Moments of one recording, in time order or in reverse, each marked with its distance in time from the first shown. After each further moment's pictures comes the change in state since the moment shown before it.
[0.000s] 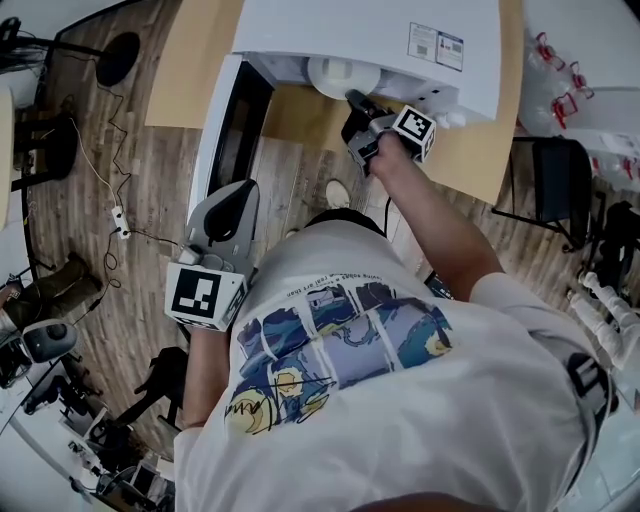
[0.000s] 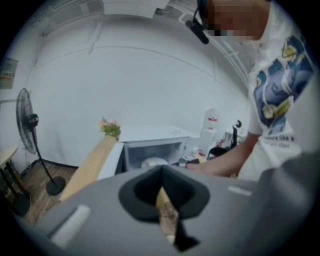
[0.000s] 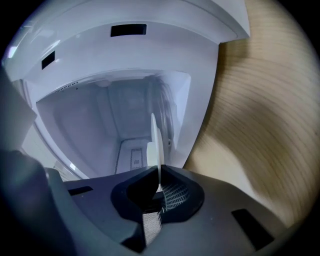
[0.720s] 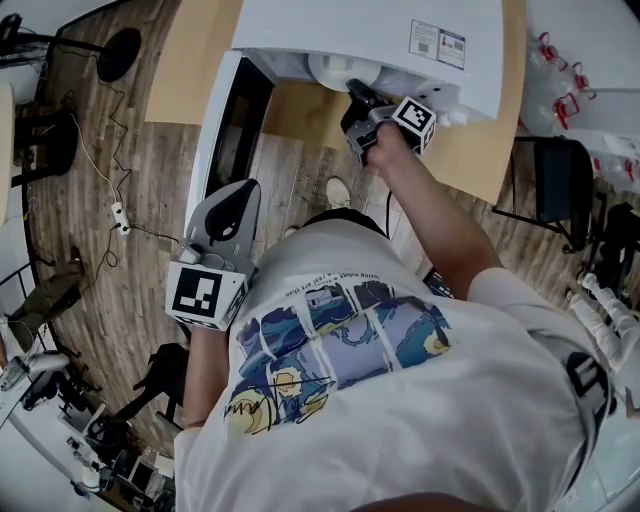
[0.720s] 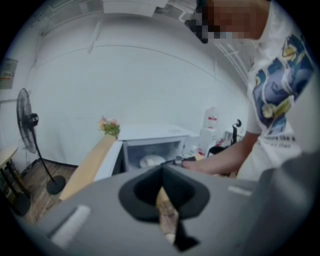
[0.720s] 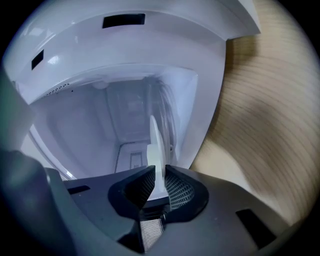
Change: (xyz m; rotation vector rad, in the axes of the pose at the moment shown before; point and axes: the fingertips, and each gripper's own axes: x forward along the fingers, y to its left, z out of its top) left arm -0.001 -0.004 -0.004 -0.002 0.013 0.000; right arm 0.011 0.002 0.010 0.014 -0.033 0.002
